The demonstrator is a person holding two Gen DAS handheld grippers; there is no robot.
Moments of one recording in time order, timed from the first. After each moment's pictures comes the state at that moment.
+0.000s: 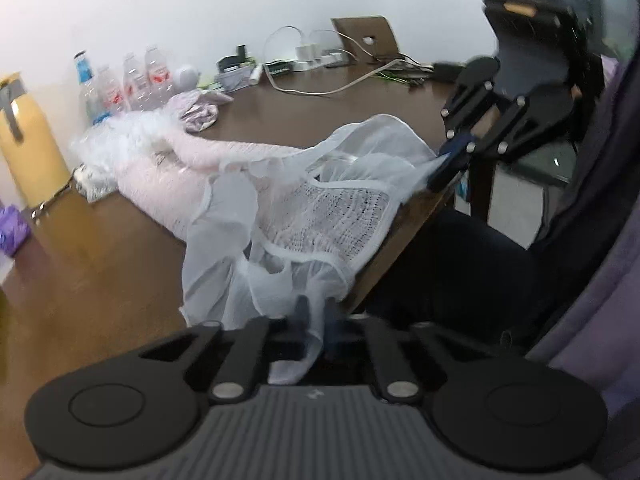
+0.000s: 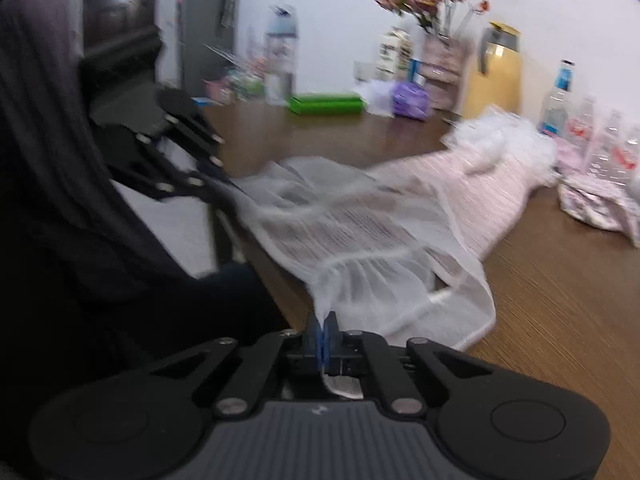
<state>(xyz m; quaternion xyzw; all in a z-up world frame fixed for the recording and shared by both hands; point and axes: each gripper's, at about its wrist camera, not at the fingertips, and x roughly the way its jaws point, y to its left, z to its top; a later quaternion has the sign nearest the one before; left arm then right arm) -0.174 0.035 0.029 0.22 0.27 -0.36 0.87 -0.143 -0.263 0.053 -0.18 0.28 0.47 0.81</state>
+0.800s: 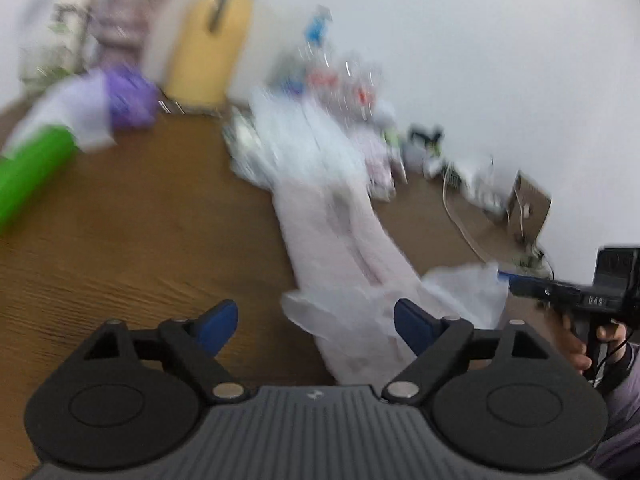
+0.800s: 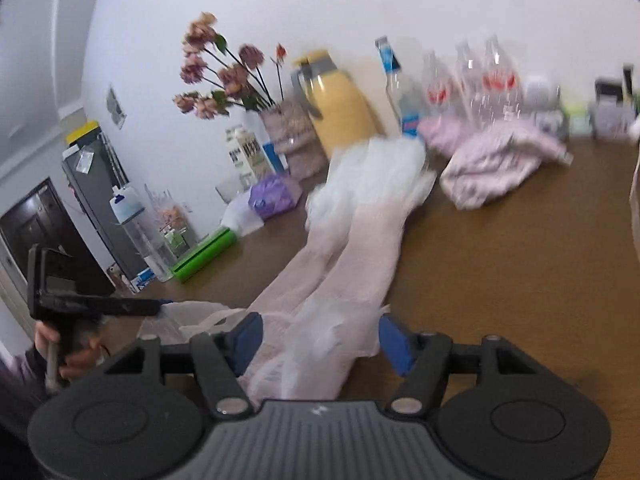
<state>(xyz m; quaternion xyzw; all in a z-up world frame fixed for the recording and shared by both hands) -0.037 0.076 0.051 -0.13 0.36 -0.17 0.91 0.021 -0.307 0.044 0.12 0.32 0.37 0.87</state>
